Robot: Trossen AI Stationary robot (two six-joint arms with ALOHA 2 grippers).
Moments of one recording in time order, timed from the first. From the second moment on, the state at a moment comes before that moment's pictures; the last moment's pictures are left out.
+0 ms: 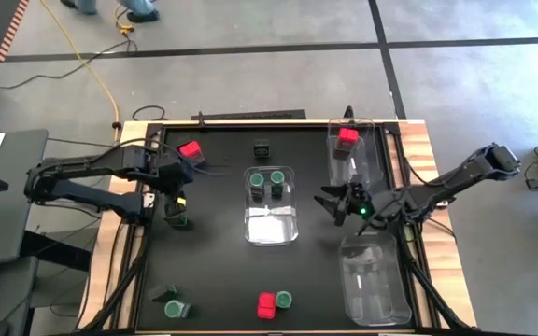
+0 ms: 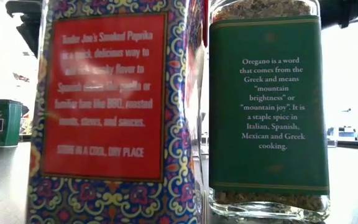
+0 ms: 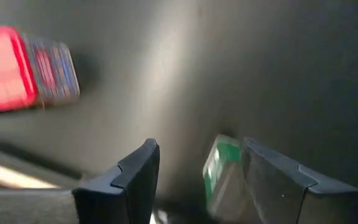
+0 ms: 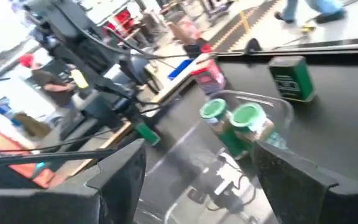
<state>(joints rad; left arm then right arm) 0.12 1.02 1.04 -1.33 -0.14 -0.19 0.35 0.95 0.46 0.30 0.73 0.75</state>
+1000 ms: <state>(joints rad) -0.06 1.05 0.81 -1.35 -0.01 -0.16 0.31 0.95 0.46 0.29 0.65 0.76</state>
